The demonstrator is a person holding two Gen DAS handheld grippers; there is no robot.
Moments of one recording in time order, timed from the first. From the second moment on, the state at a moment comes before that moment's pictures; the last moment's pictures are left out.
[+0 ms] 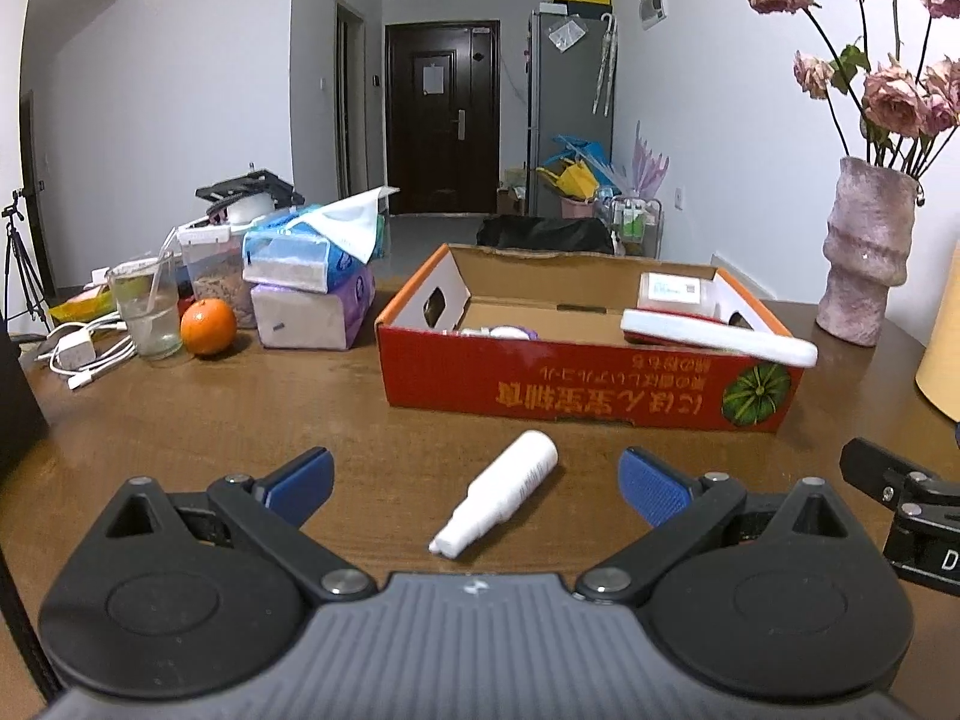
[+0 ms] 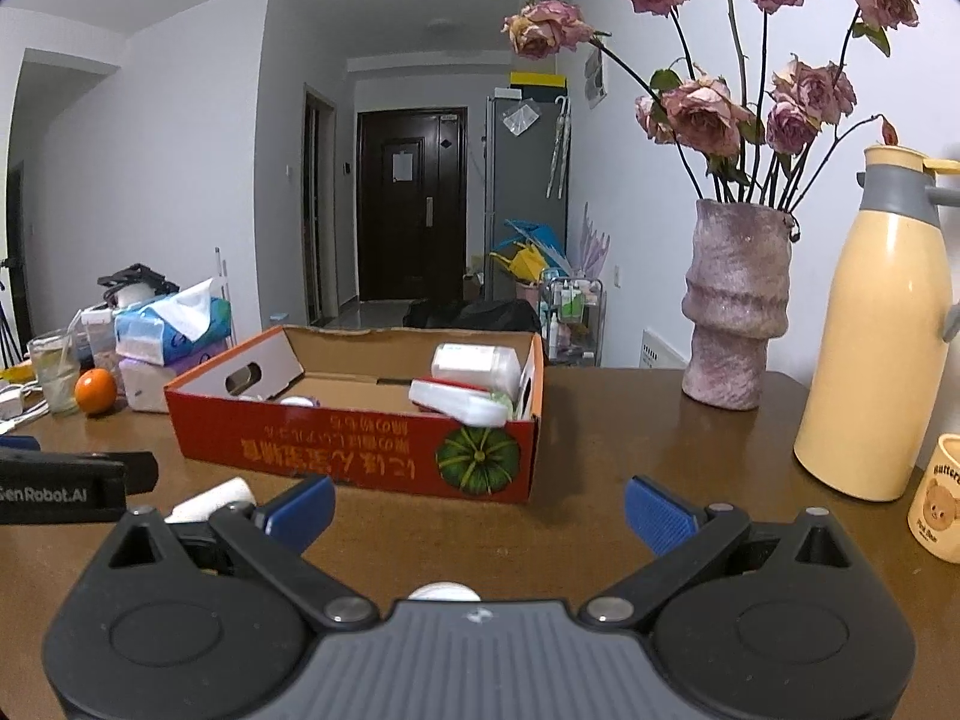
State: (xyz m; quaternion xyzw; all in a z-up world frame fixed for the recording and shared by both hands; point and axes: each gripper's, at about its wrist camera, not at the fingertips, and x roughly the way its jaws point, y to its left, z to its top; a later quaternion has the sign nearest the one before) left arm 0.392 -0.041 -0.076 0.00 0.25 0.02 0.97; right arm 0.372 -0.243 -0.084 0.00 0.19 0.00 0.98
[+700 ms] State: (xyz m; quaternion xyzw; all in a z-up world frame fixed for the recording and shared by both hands) left arm 0.388 -0.032 -0.103 -0.01 0.30 0.02 0.95; right arm 0.388 -0.233 -0.133 -0.04 0.29 0.00 0.96
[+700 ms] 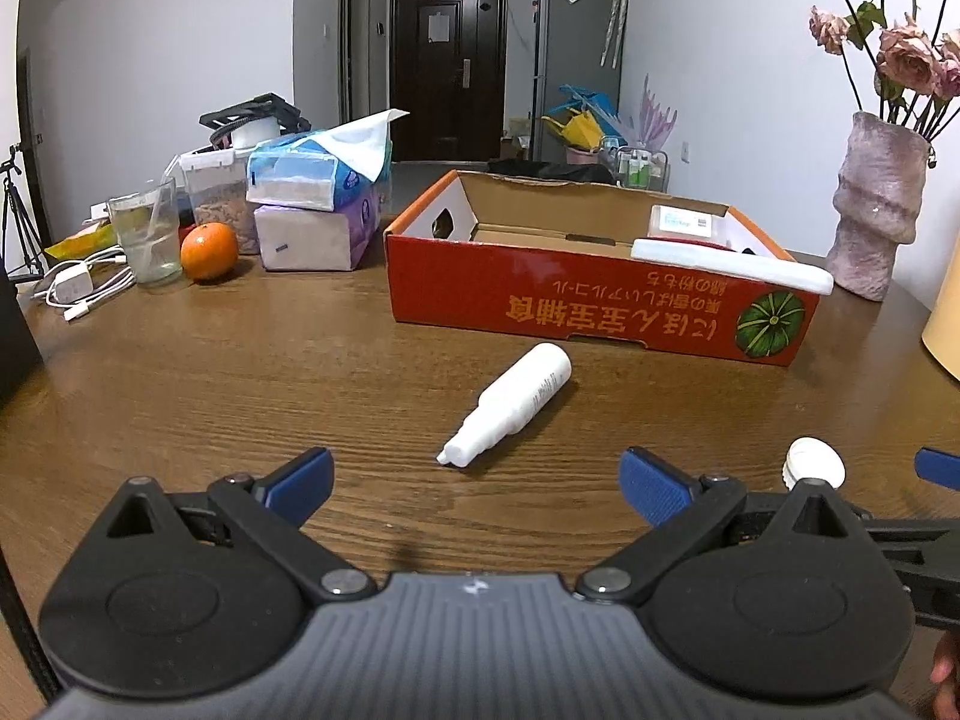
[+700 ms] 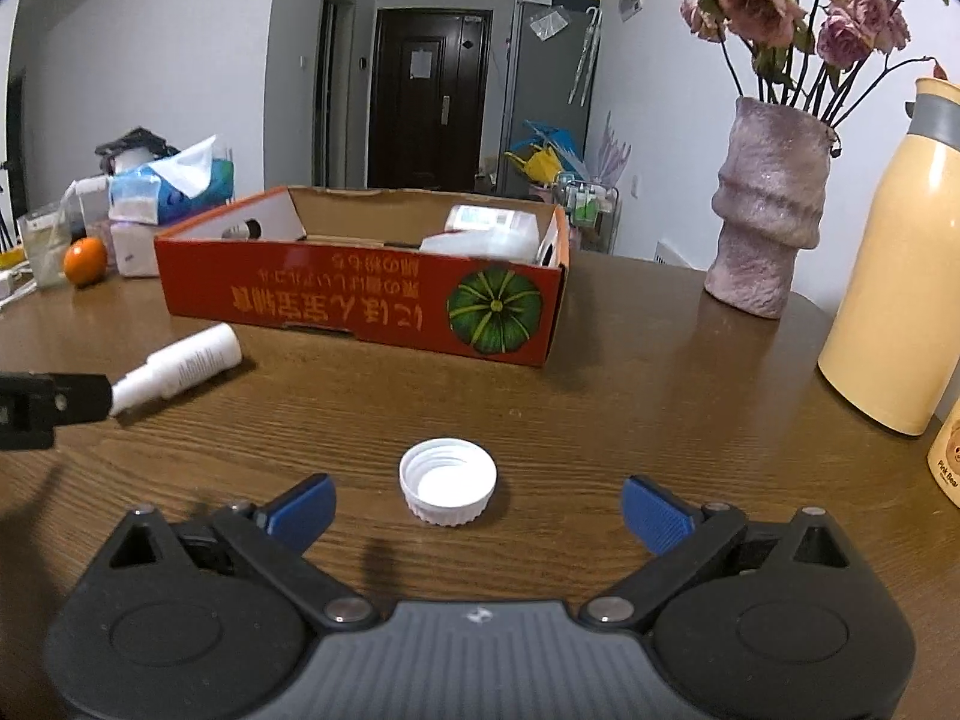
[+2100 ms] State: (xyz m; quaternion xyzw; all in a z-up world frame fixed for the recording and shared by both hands) left arm 0.448 -0.030 -0.124 0.02 0.31 -0.02 0.95; right arm 0.405 -0.250 -0.136 0.03 0.27 -0.02 0.96
